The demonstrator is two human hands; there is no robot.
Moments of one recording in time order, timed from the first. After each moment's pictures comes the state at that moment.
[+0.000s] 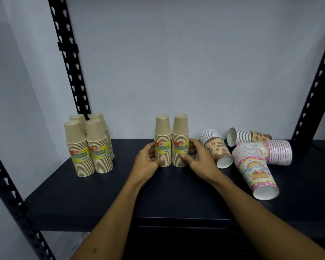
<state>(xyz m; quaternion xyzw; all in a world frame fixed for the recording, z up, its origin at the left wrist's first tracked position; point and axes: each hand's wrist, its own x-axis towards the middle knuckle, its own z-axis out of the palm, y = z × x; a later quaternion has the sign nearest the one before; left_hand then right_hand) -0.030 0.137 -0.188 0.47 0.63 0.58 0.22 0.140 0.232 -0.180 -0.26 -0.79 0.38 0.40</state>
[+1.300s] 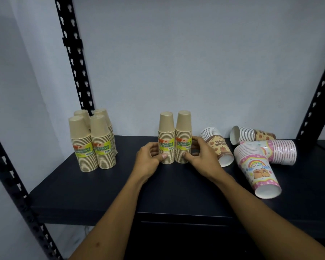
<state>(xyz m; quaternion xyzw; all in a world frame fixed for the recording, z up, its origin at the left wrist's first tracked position) -0.028 0.133 -0.184 0.46 0.64 0.59 0.20 0.140 0.233 -0.181 -0.28 -0.79 0.34 0.42</state>
